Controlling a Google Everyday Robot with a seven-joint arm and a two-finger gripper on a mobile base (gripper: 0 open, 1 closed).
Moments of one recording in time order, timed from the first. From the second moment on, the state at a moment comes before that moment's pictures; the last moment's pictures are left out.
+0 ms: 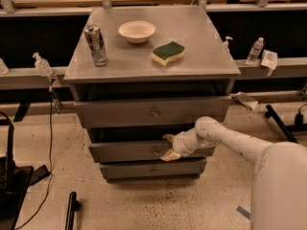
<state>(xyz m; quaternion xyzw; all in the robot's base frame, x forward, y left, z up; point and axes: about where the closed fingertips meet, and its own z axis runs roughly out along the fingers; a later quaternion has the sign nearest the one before) 0.646 -0.067 0.418 -0.67 0.65 0.19 0.29</state>
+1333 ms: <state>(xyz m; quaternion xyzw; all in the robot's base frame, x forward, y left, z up) 0.646 -0.067 0.433 -0.68 0.65 0.19 0.29</state>
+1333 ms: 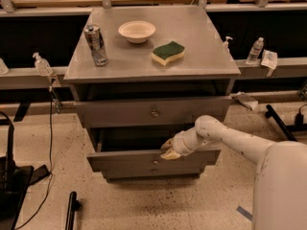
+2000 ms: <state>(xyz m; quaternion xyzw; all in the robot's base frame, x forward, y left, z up) 0.628 -0.061 0.445 -0.68 0.63 0.21 0.31</state>
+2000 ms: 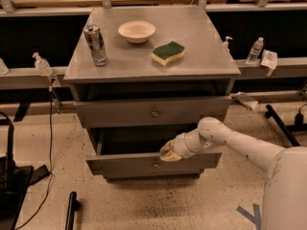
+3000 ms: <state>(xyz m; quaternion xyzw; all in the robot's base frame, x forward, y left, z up) 0.582 -0.039 0.456 -0.69 0.59 0.28 0.30</state>
